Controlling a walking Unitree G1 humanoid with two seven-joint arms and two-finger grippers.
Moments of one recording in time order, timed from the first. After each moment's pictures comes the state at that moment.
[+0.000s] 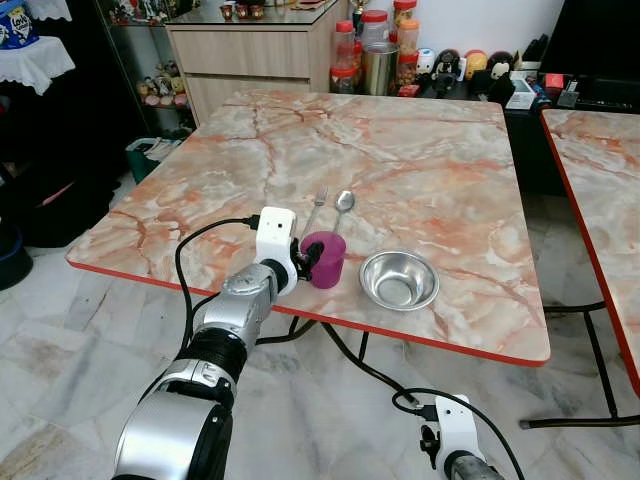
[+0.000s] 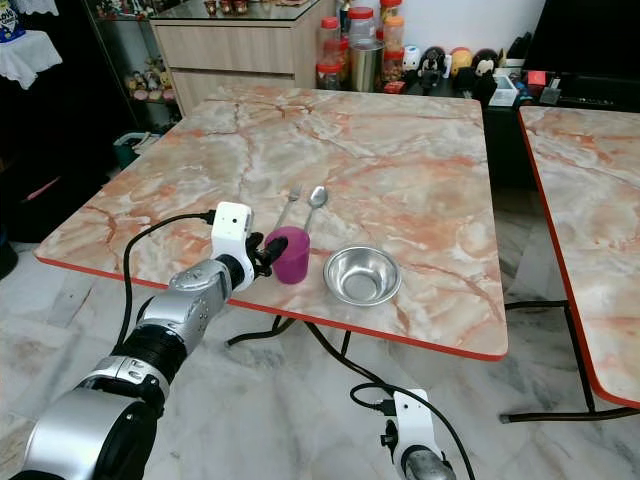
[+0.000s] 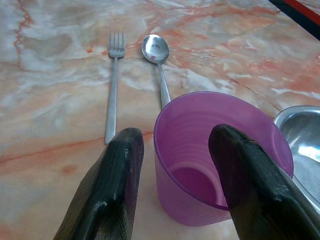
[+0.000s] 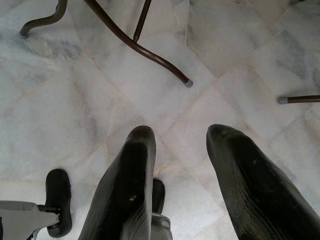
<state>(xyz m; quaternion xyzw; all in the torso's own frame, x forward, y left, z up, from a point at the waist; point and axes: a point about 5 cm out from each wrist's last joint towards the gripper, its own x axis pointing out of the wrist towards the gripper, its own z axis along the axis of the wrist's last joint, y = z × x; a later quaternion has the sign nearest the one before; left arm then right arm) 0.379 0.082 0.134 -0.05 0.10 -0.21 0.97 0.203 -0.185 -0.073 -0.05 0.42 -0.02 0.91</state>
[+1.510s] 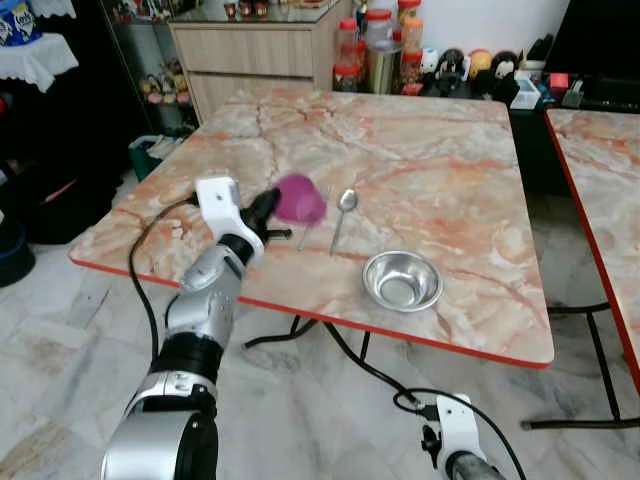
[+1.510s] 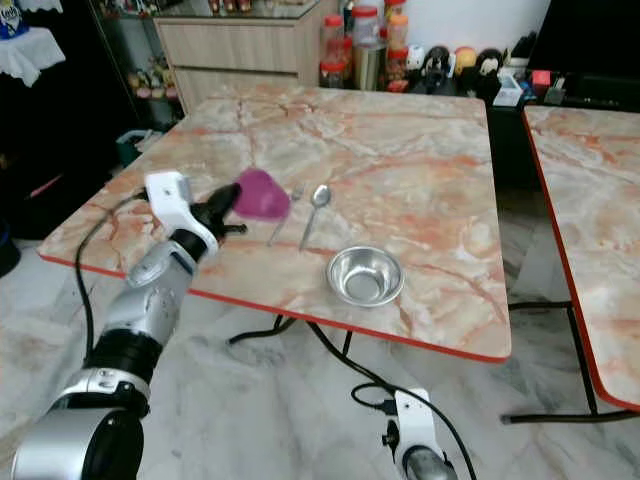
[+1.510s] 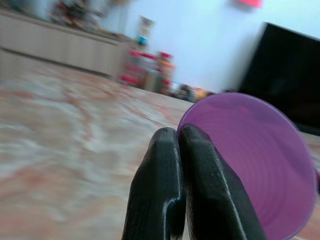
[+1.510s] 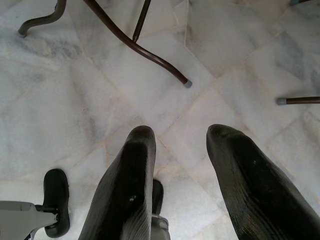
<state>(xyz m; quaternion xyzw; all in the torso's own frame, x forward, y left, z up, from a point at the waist) 0.378 0.138 0.187 -0.15 -0.11 -0.12 0.97 0.204 -0.187 -0.073 -0.05 0.42 -0.02 0.91</state>
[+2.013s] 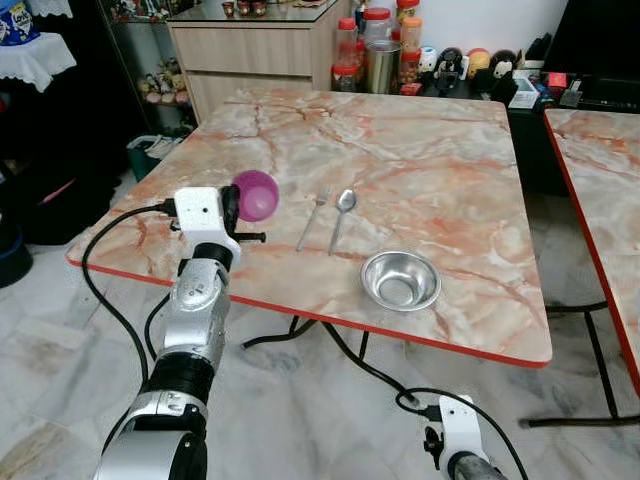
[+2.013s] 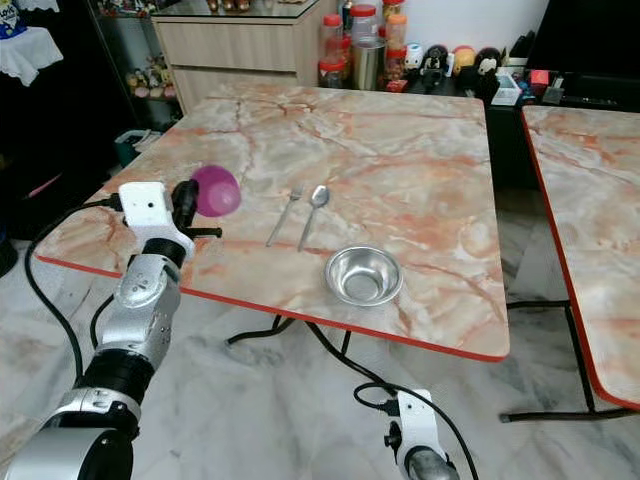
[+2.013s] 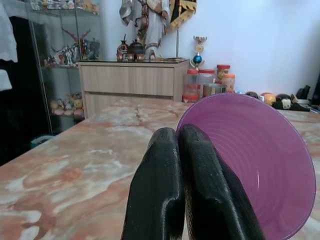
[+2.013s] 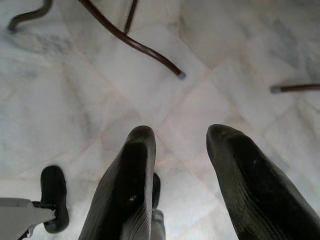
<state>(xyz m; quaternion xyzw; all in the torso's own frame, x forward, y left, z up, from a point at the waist) 0.366 0.161 0.173 -0.04 -0.16 0.00 0.99 0.202 -0.189 -0.074 -0.04 0.43 -0.03 0.90</state>
